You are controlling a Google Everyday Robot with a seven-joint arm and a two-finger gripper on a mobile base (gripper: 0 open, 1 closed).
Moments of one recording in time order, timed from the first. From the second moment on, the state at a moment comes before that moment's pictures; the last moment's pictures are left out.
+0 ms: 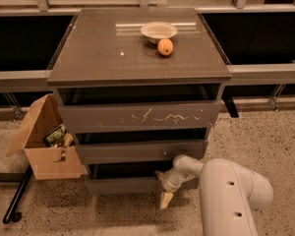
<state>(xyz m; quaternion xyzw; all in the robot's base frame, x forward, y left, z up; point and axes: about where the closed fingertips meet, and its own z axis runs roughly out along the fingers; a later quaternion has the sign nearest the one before) 0.595 -0.075 0.160 -0.74 0.63 0.19 0.16</state>
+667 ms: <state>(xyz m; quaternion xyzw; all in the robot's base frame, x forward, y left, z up) 0.596 -0.075 0.168 -0.74 0.63 0.19 0.16</state>
